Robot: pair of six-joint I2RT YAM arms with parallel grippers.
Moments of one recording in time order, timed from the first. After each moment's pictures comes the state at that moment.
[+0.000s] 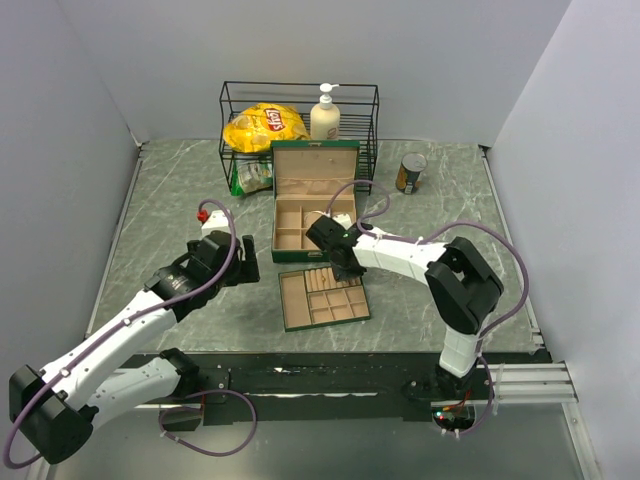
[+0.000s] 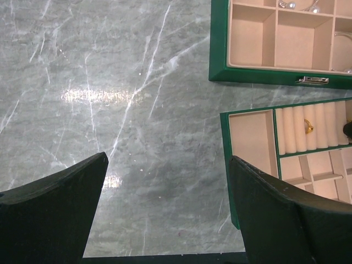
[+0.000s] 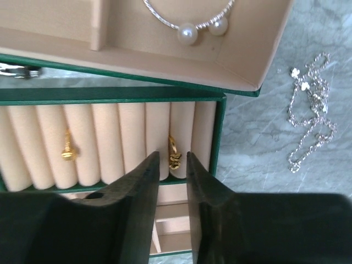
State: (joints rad) left arm -0.64 0.93 0.78 -0.62 -0.41 -0.58; right arm 0.81 1.80 1.22 -0.72 0.37 0.55
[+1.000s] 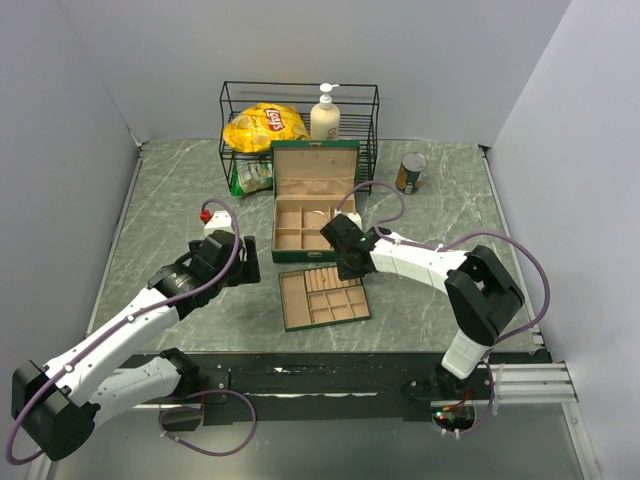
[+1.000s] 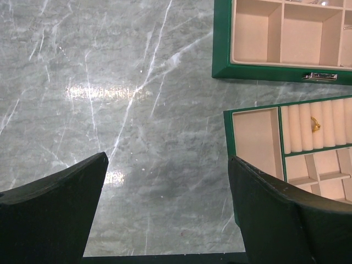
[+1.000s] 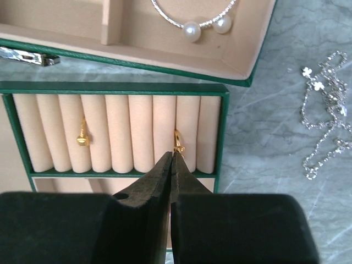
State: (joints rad) left arm -0.64 0.95 0.78 -0.63 -0.41 -0.57; right arm 0.76 1.68 1.09 -0.59 0.27 0.55
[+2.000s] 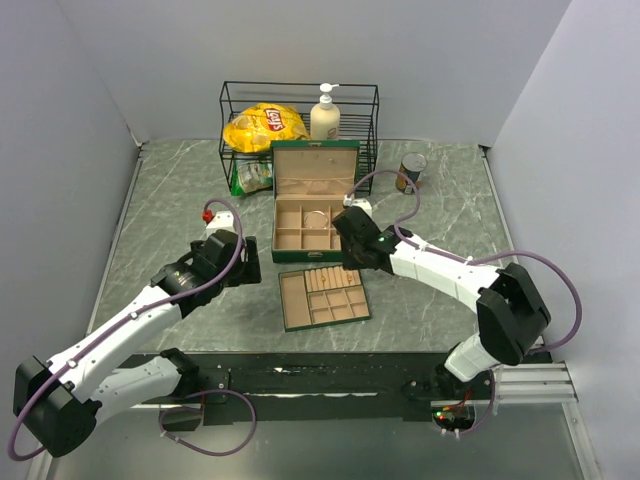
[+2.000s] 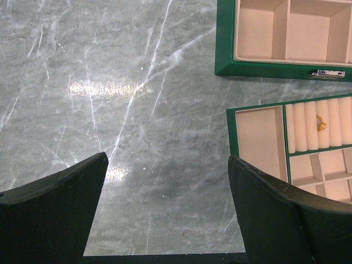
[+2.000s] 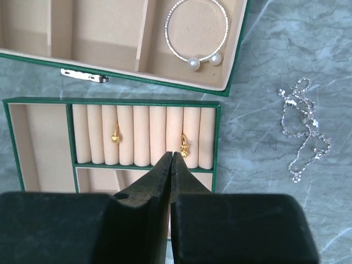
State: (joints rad) left arm -0.64 0.97 0.78 -0.62 -0.41 -0.57; right arm 0.74 1.52 1.07 -0.53 0.27 0.53
